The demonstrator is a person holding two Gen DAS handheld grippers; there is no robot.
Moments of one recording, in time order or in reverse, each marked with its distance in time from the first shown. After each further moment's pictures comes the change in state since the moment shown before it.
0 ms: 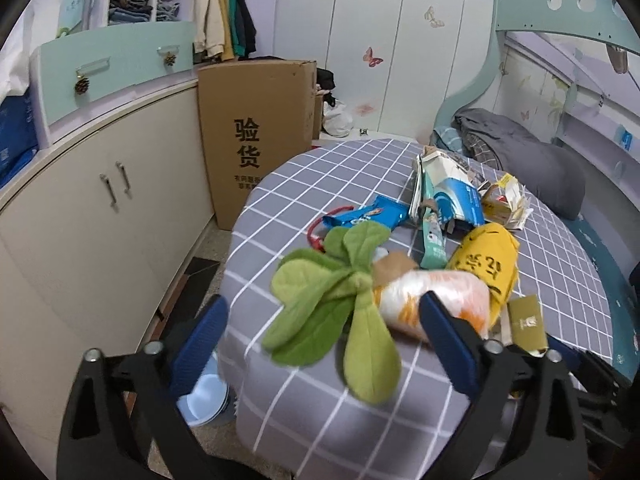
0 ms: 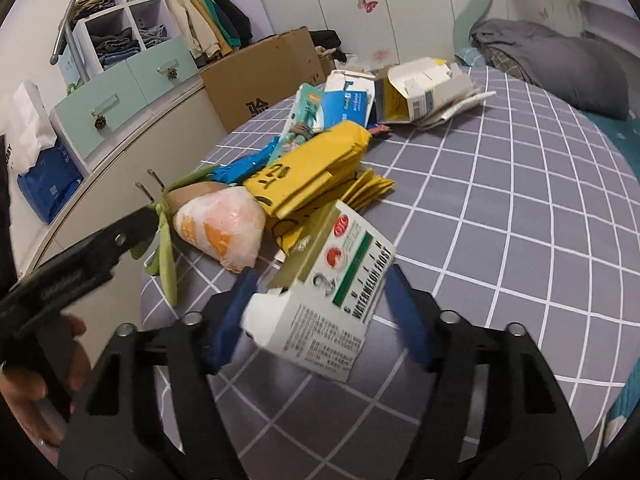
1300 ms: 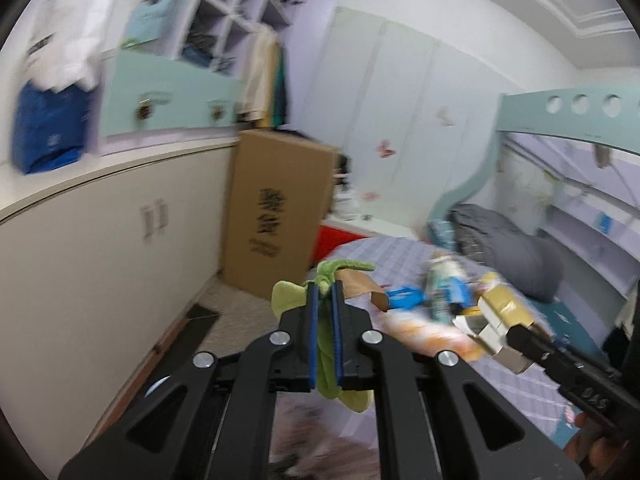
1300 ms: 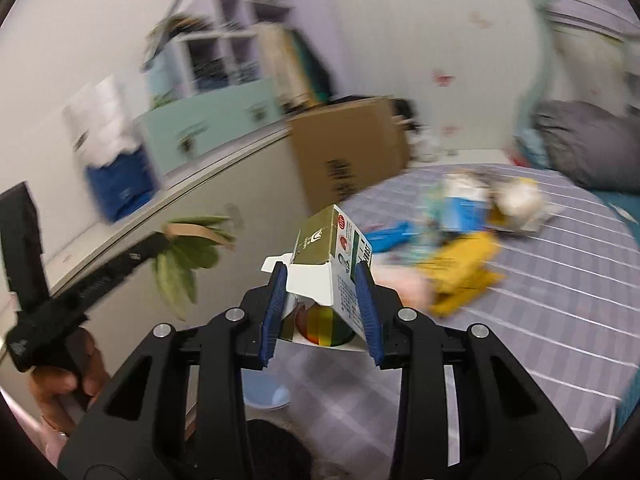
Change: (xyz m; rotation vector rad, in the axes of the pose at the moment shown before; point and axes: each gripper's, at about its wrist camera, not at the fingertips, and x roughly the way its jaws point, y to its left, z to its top) left arm -0.119 0.129 -0.022 -0.183 -0.291 -0.045; right arm -0.066 0.126 0.013 -0.218 -0.188 0.205
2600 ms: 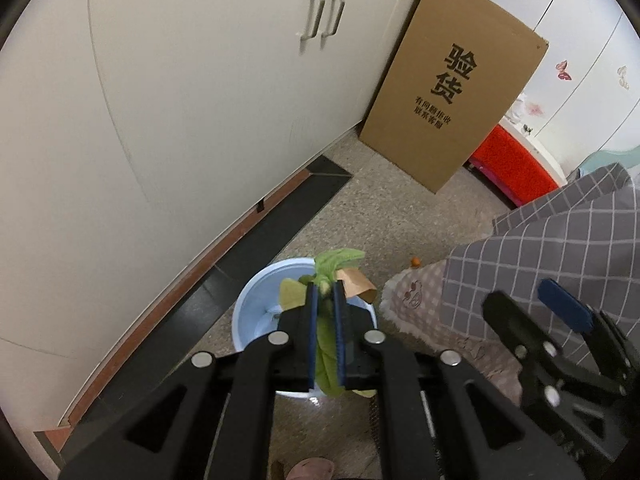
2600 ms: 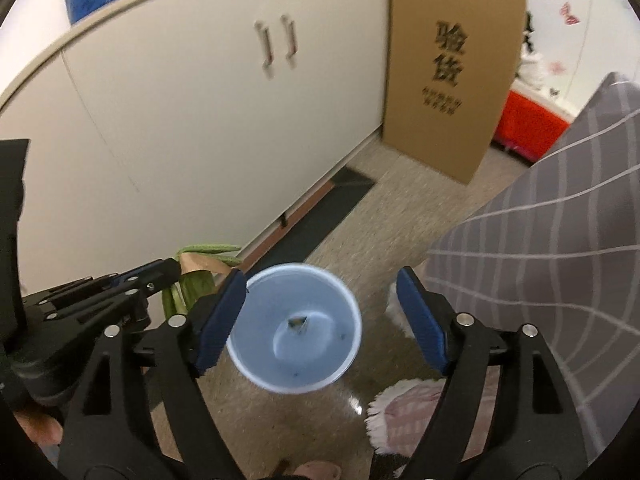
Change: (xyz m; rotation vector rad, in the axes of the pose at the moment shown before) left arm 0.202 0.261 -0.103 -0.286 0.489 0.338; right arm 0.350 0.137 -0.105 -0.232 0.429 0.013
